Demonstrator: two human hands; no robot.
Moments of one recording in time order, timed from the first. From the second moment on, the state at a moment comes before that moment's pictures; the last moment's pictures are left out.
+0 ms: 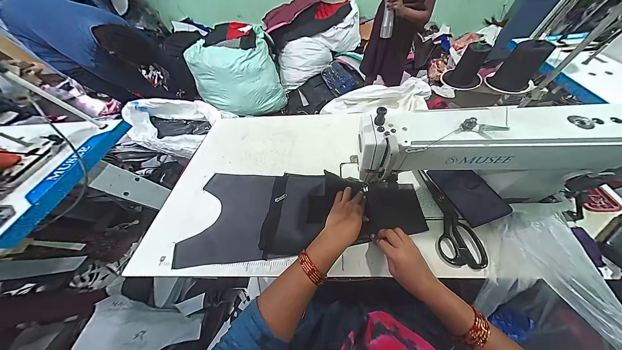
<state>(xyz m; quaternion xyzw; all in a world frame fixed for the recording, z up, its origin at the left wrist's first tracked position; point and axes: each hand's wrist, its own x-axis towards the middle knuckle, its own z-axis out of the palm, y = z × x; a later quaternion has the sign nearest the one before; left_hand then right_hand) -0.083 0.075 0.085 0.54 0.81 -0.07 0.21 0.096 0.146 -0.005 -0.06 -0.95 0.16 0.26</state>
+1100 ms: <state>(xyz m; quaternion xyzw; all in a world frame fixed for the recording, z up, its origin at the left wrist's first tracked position) -0.050 0.057 0.076 0.52 0.83 -0.05 0.20 0.088 0.143 -0.001 -0.11 -0.94 0.18 0.26</state>
